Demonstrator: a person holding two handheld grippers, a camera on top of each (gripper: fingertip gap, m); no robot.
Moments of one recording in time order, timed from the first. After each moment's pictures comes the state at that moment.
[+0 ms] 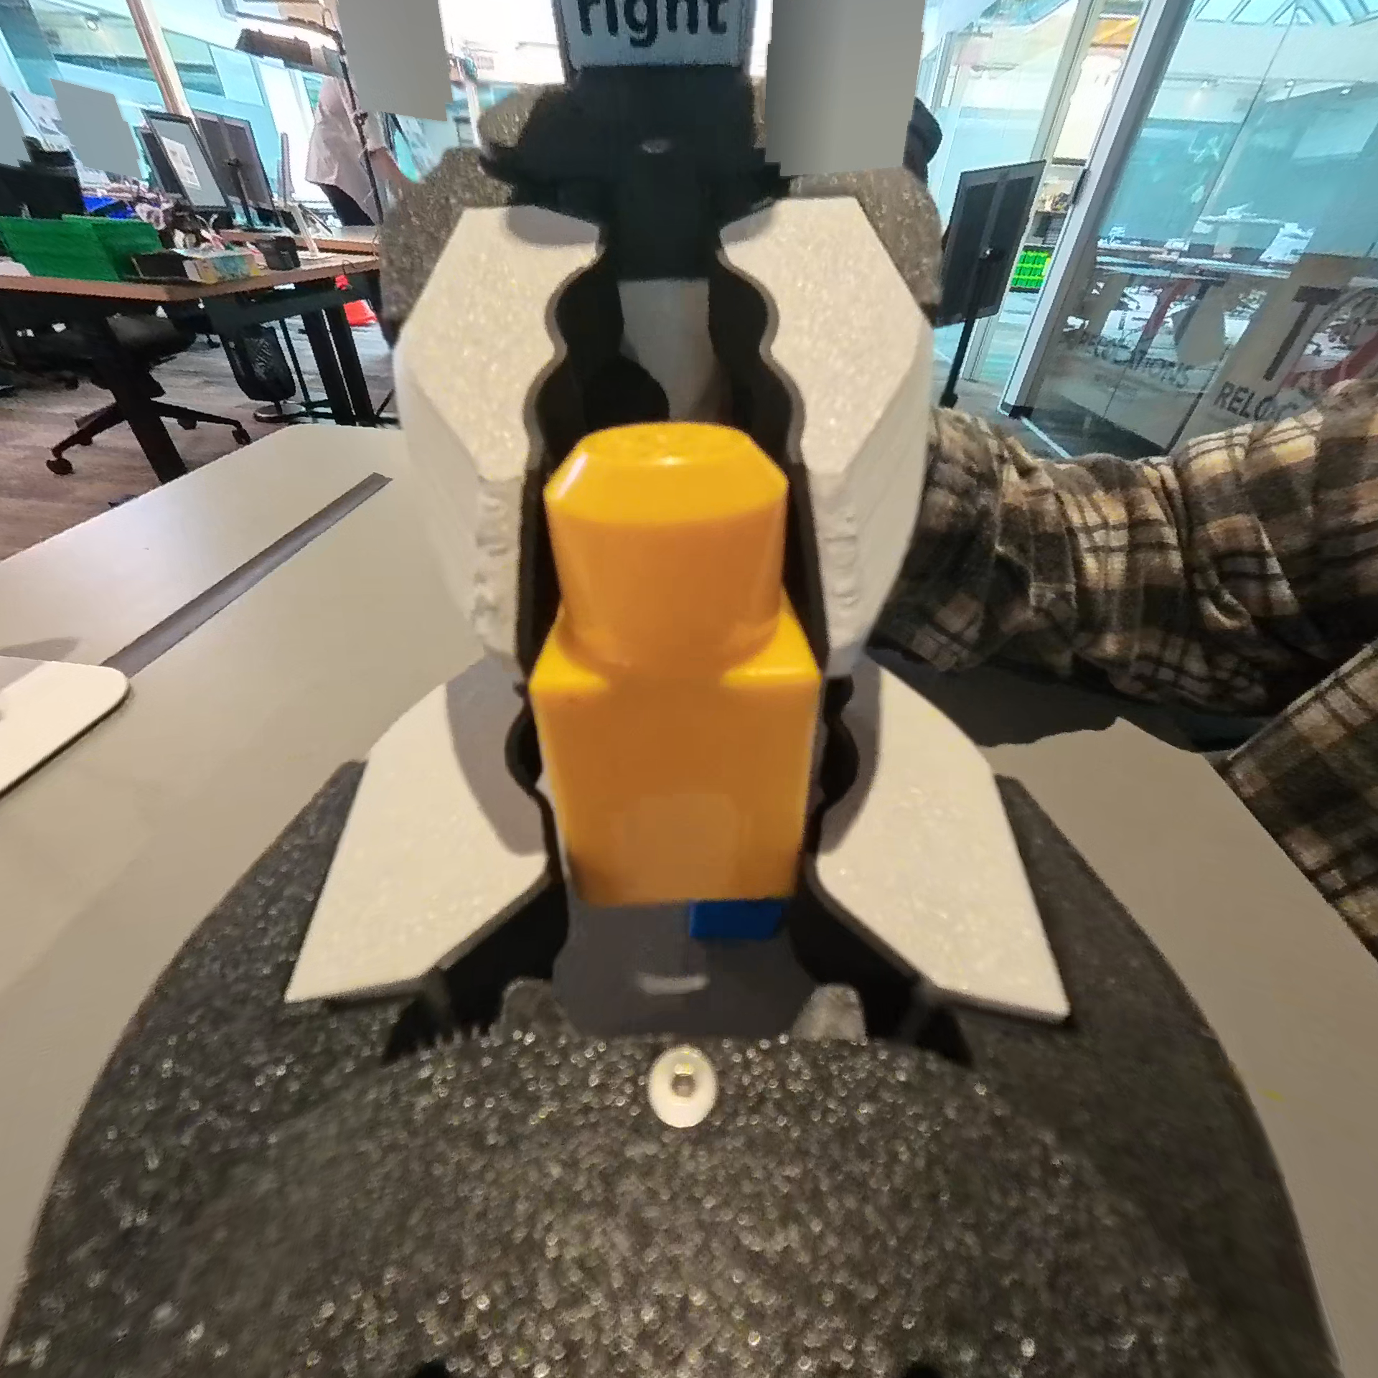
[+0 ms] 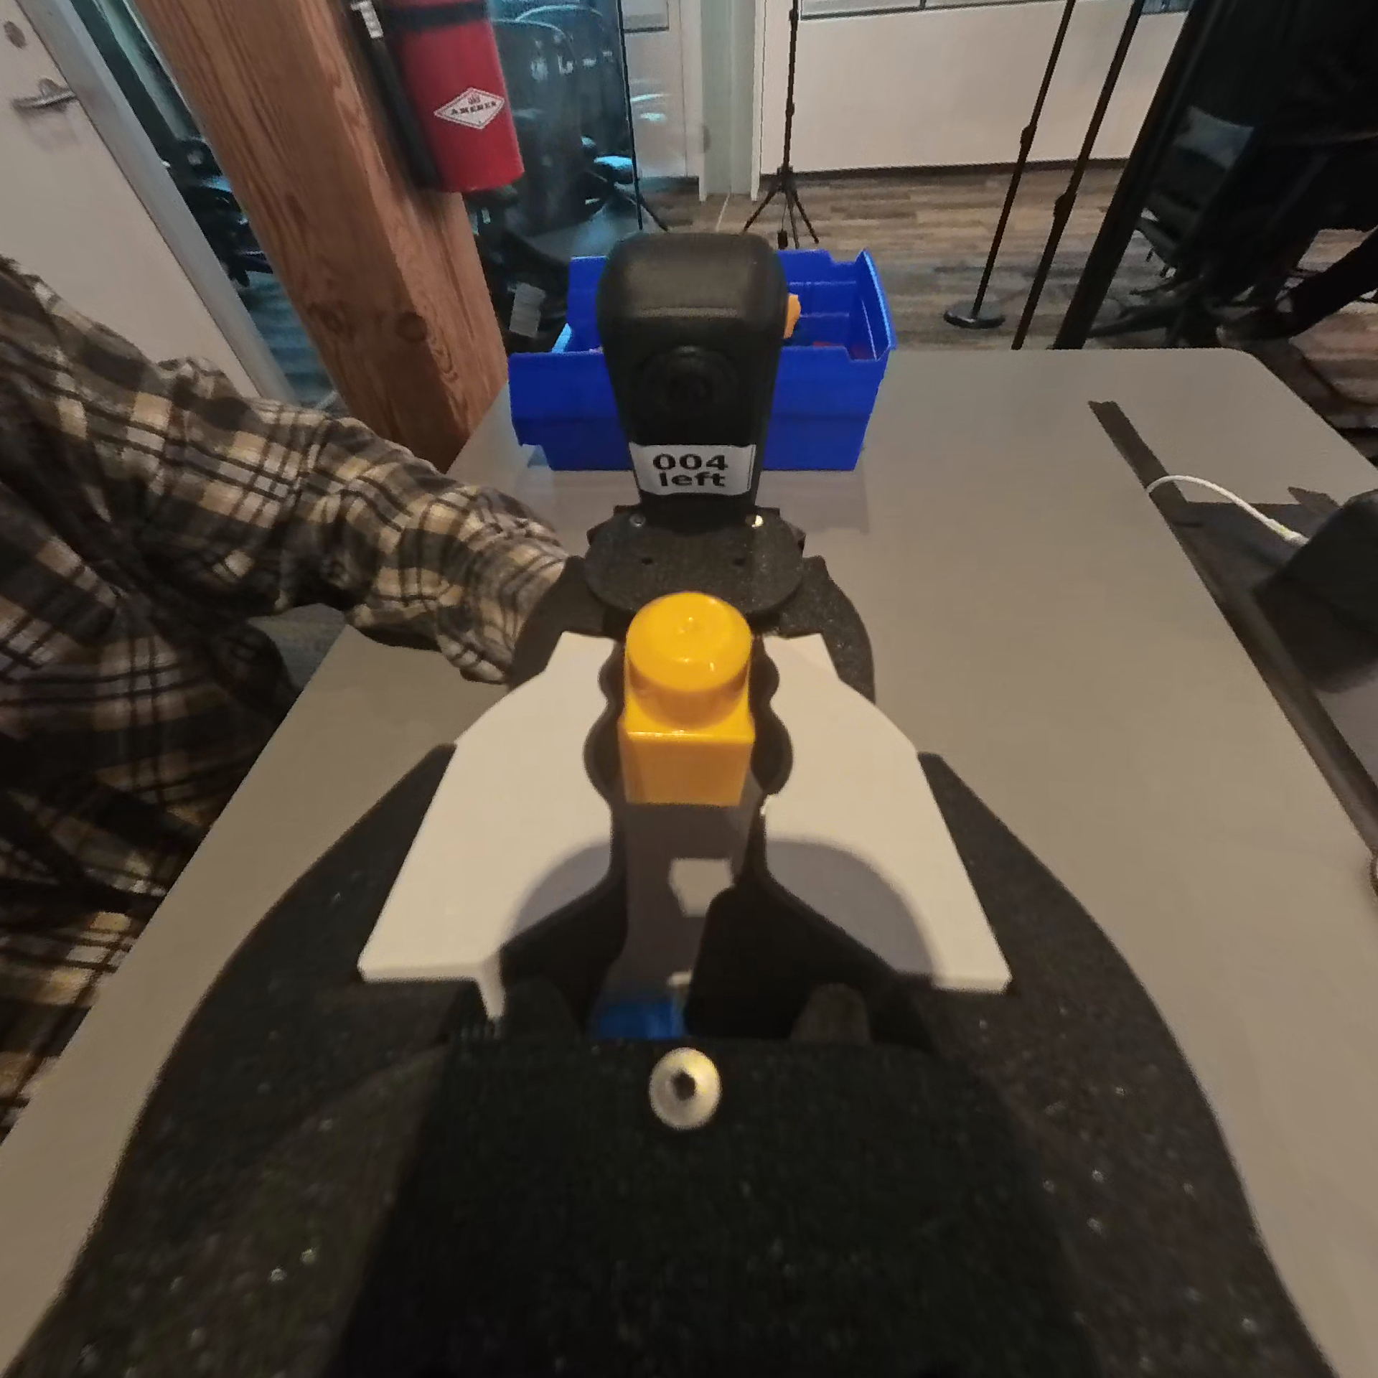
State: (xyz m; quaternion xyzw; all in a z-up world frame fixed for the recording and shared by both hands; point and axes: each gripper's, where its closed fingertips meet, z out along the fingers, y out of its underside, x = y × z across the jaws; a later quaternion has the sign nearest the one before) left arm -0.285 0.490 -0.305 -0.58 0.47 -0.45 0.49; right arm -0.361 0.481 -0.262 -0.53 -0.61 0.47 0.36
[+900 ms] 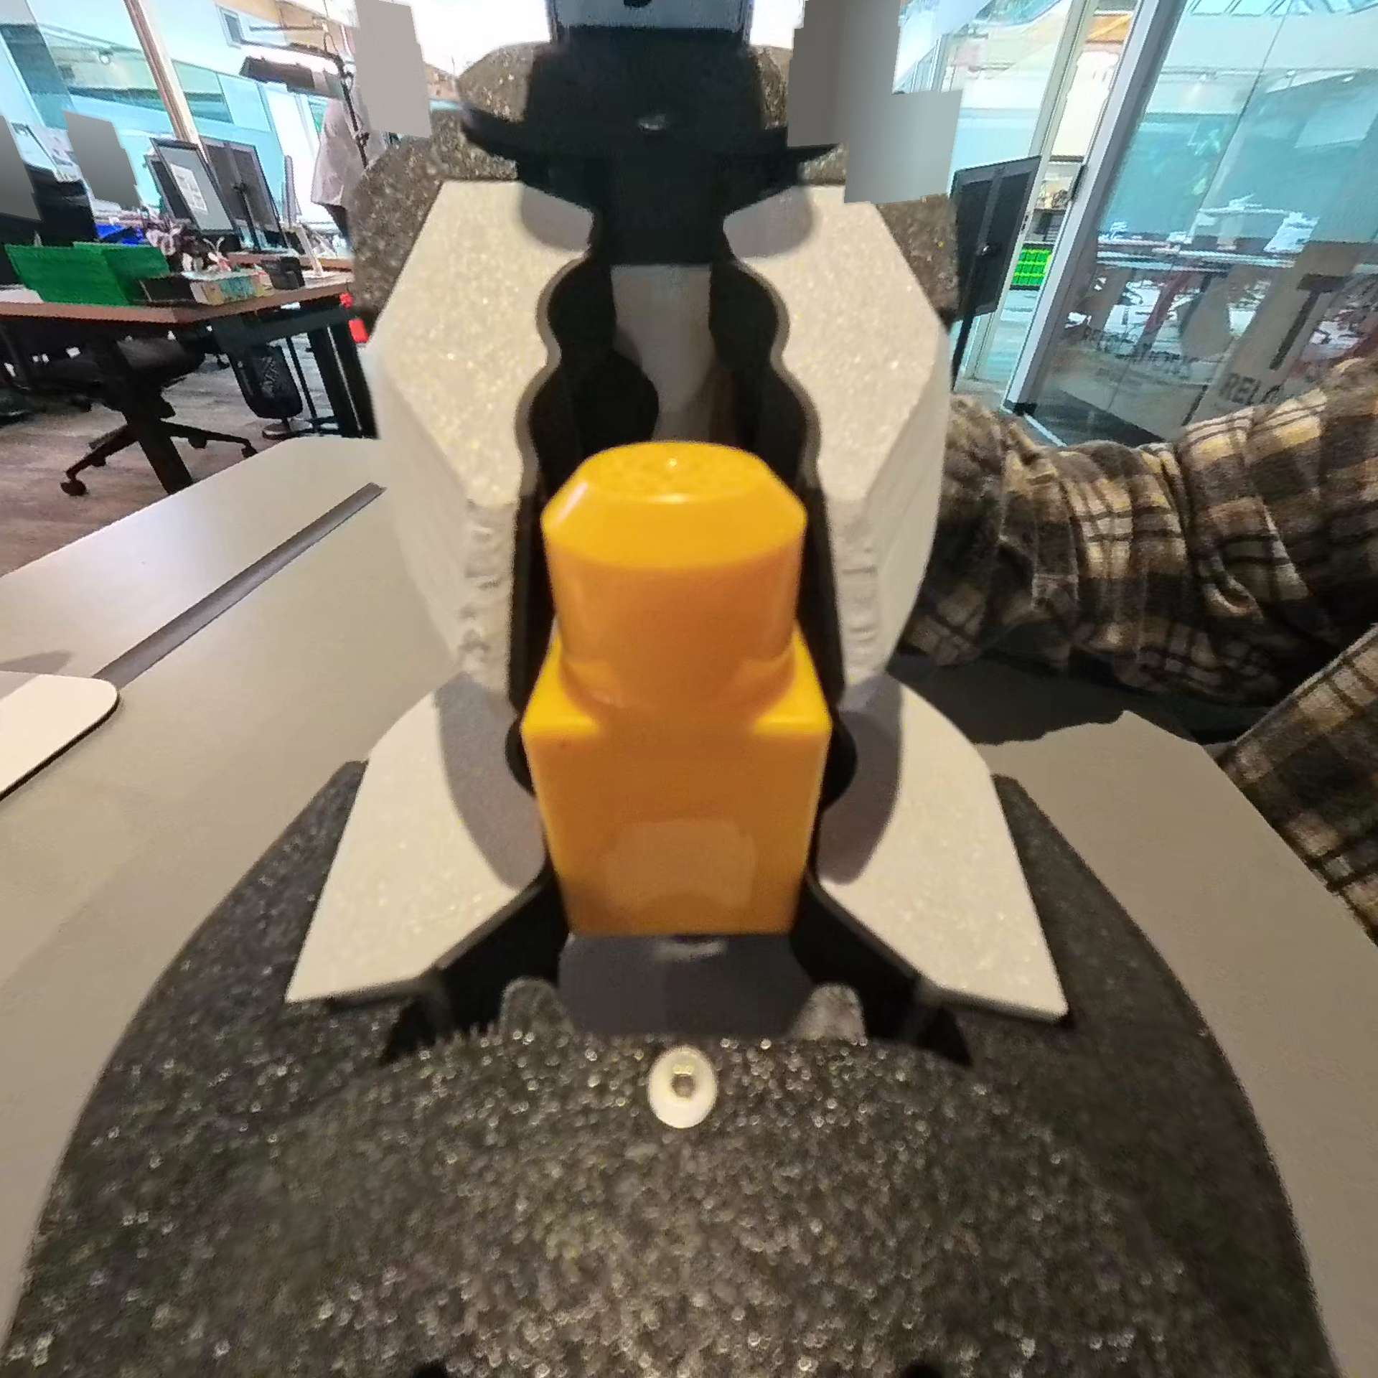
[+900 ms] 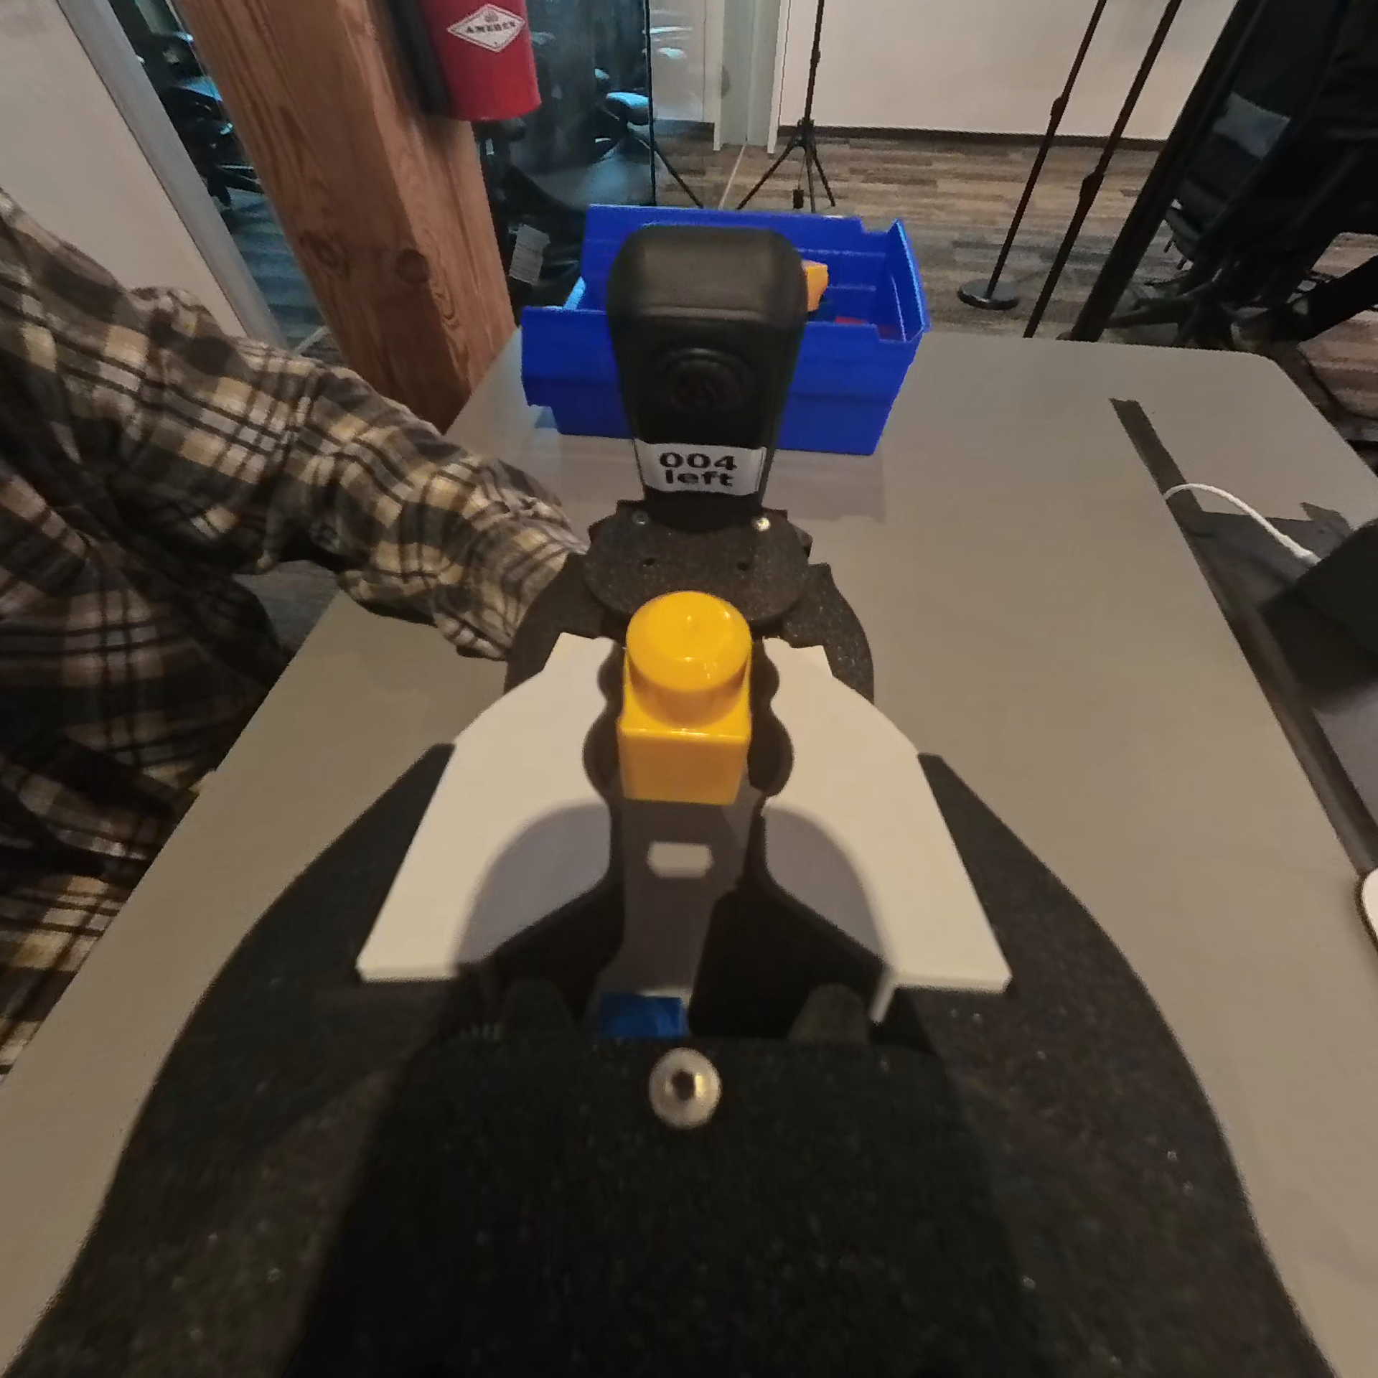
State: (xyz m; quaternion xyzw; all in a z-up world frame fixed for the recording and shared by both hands) left arm -0.284 0.479 -0.307 -0.56 0.48 -0.45 0.50; right arm -0.363 0.468 -0.265 -0.52 -0.64 0.44 0.36
